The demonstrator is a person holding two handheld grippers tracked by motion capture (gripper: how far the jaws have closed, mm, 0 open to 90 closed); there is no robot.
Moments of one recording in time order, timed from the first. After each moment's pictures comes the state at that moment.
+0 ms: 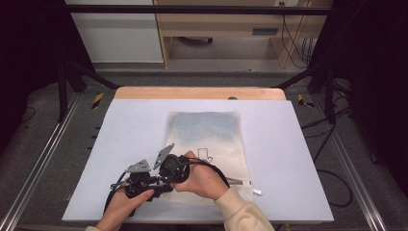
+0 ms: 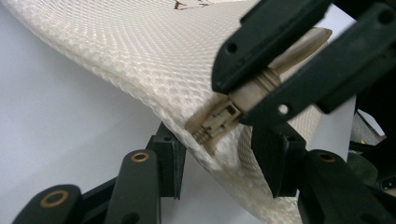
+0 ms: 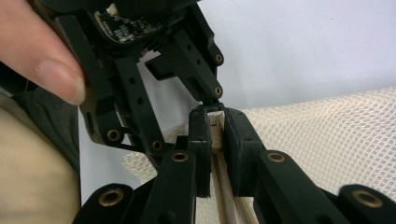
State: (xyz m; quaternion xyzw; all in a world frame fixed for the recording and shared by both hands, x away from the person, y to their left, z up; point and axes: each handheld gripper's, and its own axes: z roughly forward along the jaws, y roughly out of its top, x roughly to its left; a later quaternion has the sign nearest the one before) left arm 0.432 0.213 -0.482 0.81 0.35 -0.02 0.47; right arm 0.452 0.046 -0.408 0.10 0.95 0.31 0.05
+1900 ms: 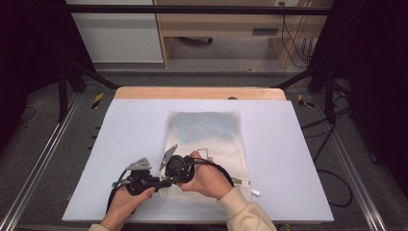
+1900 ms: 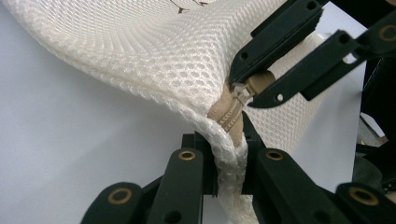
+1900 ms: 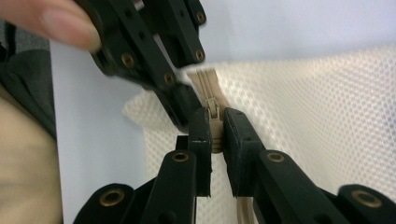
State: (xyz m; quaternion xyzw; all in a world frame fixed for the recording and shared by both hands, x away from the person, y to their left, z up) left arm 0.439 0.214 -0.482 0.81 0.35 -0.02 0.47; right arm 0.457 0.033 -0.415 0.10 0.96 0.26 0.06
